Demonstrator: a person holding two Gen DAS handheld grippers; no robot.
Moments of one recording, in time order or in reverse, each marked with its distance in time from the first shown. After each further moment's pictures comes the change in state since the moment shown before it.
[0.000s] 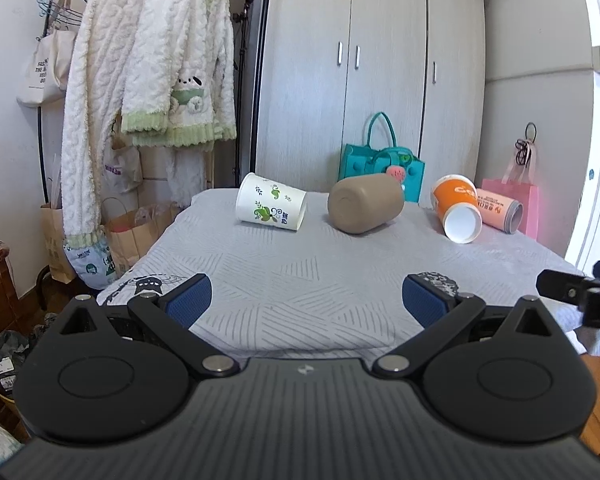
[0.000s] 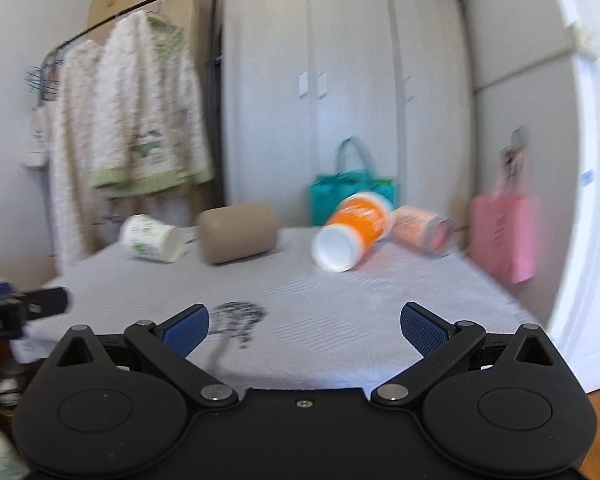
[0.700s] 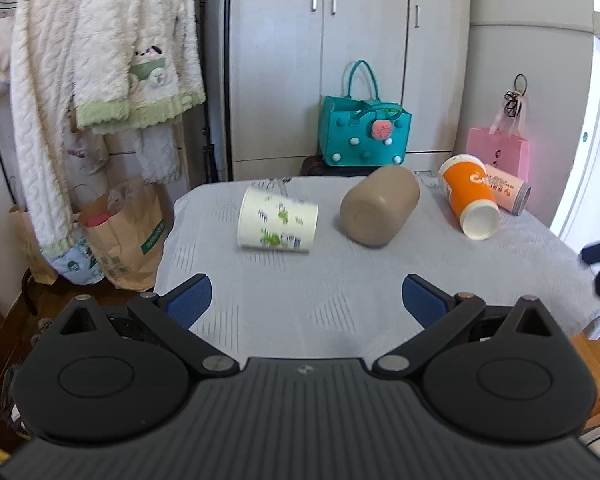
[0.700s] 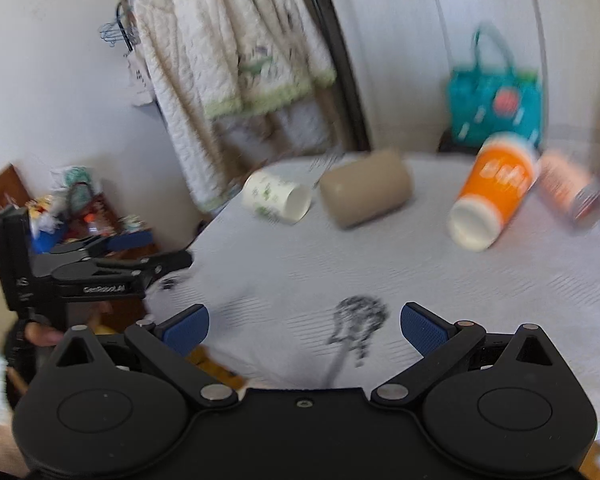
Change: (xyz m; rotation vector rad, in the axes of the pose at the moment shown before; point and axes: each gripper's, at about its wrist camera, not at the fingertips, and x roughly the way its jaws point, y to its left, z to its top) left arm 0.075 0.043 0.098 0.089 0.215 -0.108; right arm 0.074 -0.012 0.112 0.081 0.466 0.466
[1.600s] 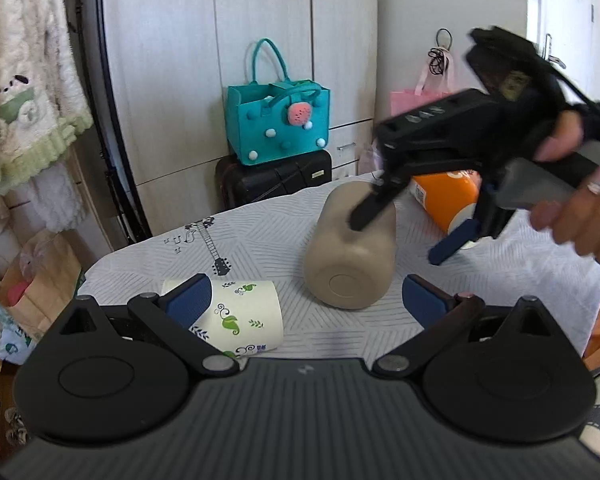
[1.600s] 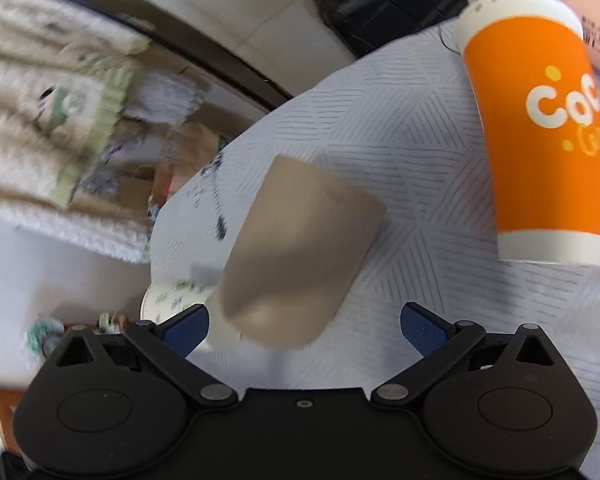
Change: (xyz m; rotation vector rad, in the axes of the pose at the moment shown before) left arm 0.131 0.005 0.067 0.222 0.071 -0.268; right arm 0.185 -0.092 0.124 0.709 0.278 -0.078
